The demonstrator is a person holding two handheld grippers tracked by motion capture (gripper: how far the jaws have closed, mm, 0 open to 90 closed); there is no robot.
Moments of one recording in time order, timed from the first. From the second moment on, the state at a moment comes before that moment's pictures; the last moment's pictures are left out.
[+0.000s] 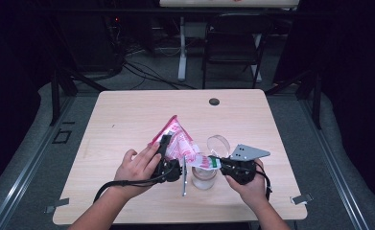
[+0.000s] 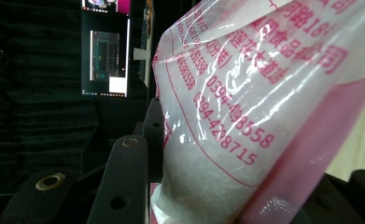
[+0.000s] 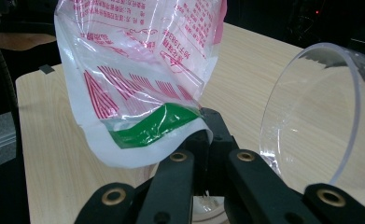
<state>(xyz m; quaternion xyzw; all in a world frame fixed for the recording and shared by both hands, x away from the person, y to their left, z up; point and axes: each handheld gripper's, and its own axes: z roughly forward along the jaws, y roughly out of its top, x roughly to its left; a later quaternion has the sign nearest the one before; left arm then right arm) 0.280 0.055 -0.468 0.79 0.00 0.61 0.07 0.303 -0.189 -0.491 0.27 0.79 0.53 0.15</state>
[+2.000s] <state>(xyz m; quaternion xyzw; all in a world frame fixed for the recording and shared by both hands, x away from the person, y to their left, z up) 0.279 0.053 -0.464 0.78 0.00 0.62 0.06 0.303 -0.188 -0.492 0.27 0.79 0.53 0.16</state>
